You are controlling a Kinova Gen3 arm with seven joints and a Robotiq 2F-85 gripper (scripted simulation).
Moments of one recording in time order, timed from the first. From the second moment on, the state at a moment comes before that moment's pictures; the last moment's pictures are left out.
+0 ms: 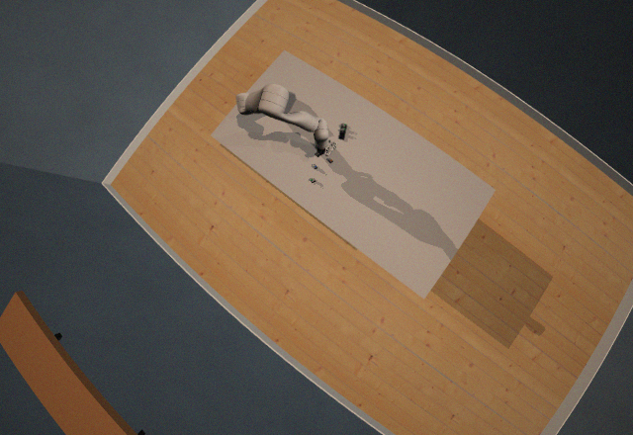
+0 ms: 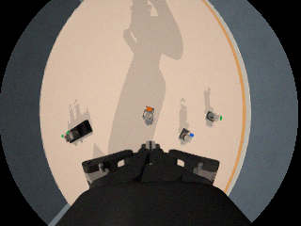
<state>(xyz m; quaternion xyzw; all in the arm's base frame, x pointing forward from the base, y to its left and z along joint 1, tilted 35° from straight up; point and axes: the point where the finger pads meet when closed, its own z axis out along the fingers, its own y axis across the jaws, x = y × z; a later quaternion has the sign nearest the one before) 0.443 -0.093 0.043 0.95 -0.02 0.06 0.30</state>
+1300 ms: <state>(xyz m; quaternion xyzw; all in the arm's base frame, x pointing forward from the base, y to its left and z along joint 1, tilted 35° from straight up) 0.471 -0.212 0.141 0.93 -0.21 0.11 0.29</state>
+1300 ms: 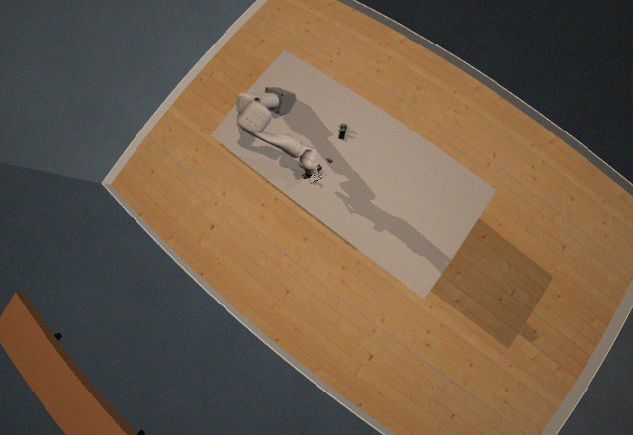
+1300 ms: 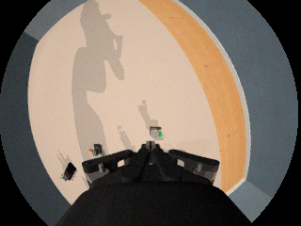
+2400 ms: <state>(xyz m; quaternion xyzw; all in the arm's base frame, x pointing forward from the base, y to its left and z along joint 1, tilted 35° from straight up) 0.472 -0.225 0.151 0.93 -0.23 0.12 0.28</state>
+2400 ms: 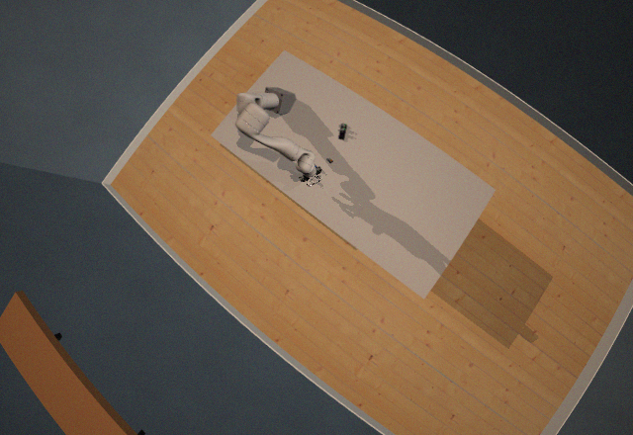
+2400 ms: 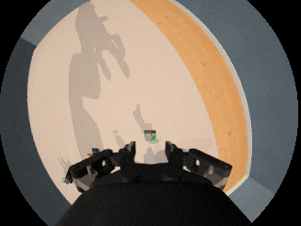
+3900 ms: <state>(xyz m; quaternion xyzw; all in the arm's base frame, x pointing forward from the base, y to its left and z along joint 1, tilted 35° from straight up) 0.477 -0.239 0.130 0.93 -0.22 0.12 0.28</state>
